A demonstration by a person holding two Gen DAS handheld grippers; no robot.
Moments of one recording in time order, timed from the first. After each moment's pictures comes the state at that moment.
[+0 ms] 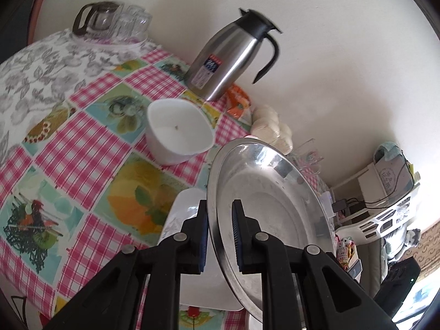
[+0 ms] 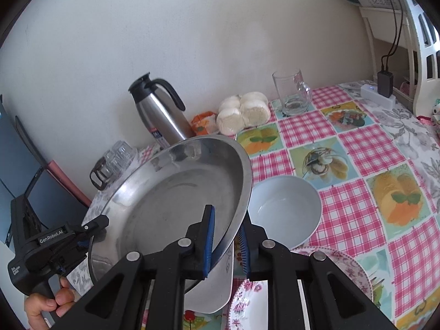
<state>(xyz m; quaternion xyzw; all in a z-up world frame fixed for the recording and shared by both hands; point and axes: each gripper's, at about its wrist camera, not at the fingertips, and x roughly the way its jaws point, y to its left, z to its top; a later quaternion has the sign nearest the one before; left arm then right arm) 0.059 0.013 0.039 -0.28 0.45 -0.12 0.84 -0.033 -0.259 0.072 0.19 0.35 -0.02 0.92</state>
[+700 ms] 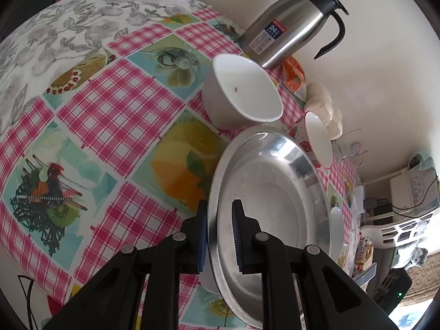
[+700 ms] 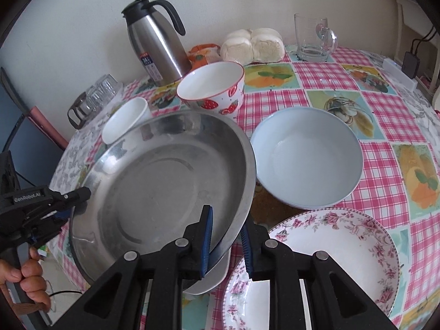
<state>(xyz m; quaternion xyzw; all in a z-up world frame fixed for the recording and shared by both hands) 0.067 0.036 -0.014 -0.28 0.54 -0.05 0.79 -0.003 -0.222 0.003 0.11 0.47 -0.02 0.87</state>
